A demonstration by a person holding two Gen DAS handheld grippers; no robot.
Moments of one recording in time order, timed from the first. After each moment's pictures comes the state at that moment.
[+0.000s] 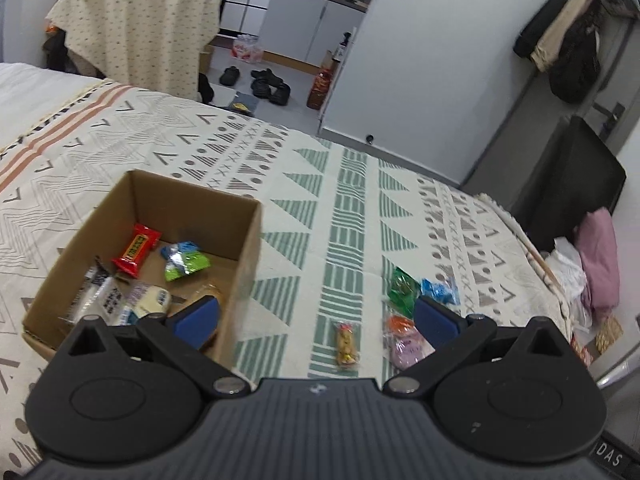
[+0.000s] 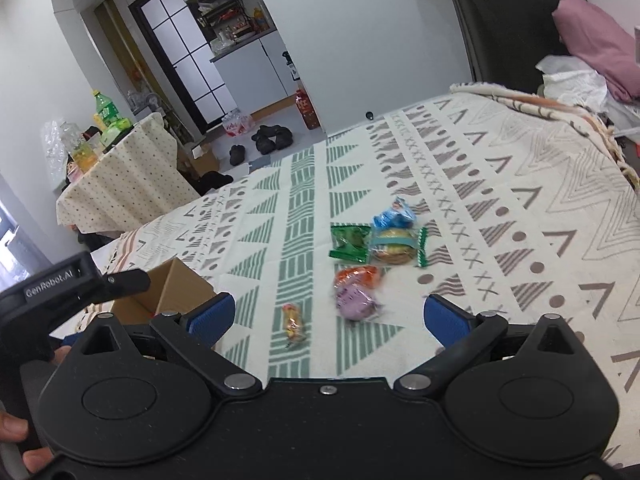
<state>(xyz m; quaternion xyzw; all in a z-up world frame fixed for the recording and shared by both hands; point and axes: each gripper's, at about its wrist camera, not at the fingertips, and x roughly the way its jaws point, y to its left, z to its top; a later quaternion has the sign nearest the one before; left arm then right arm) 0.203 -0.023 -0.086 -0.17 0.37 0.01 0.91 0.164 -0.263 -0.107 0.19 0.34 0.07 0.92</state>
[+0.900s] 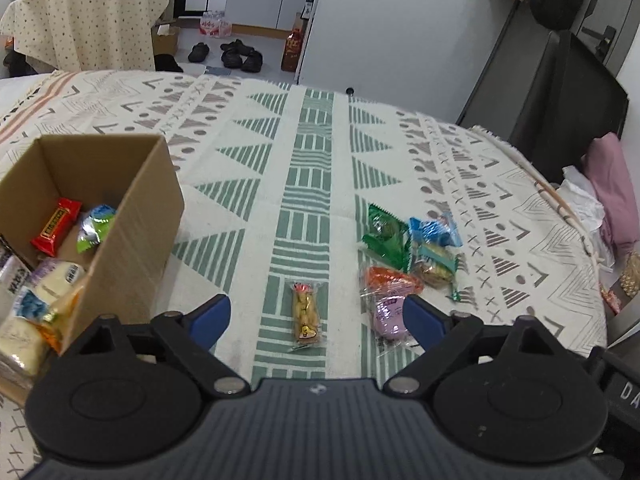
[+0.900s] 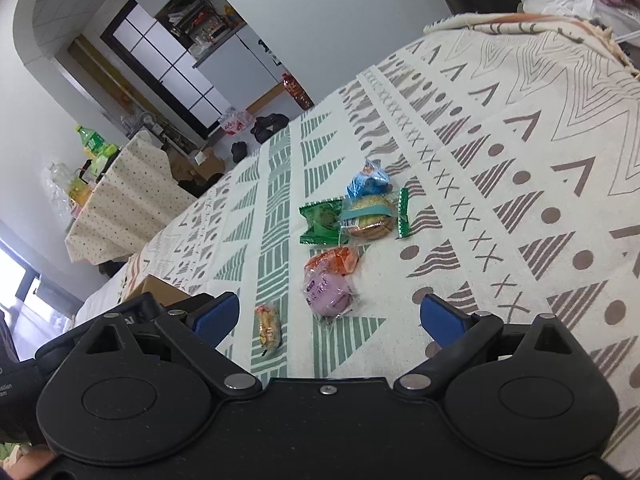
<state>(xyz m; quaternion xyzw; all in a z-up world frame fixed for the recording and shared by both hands) 0.246 -0.090 -0.154 -0.11 0.42 -0.02 0.90 0.203 -0.306 -0.170 0.29 0.37 0.09 0.88</state>
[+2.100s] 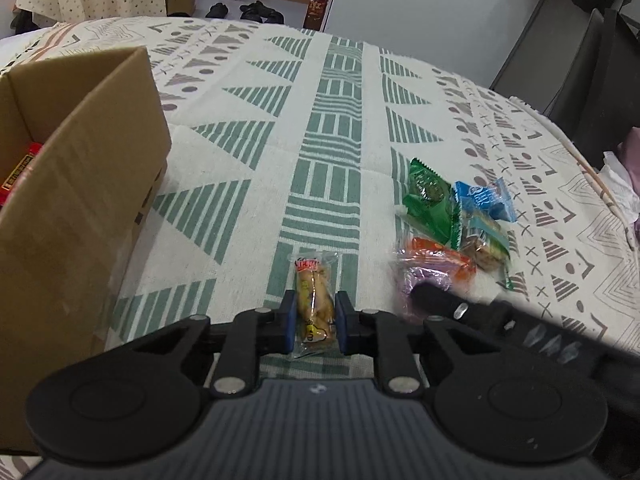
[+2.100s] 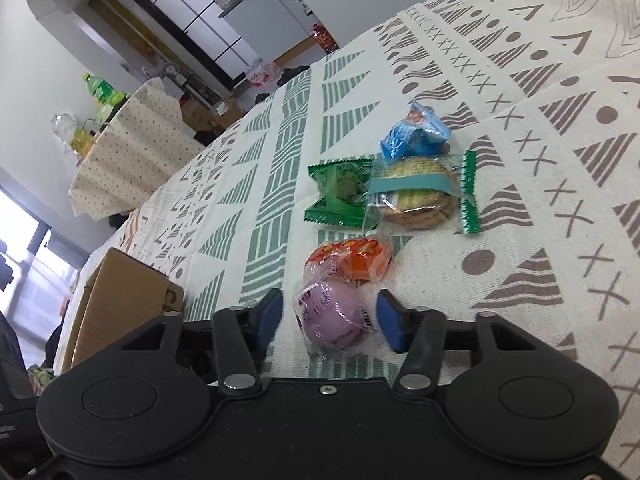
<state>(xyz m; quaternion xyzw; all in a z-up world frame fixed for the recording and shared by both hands) 0.277 -0.091 -0.210 -0.12 0.46 0.01 0.88 0.278 -0.272 -0.225 0.26 0.41 0.17 0.86</state>
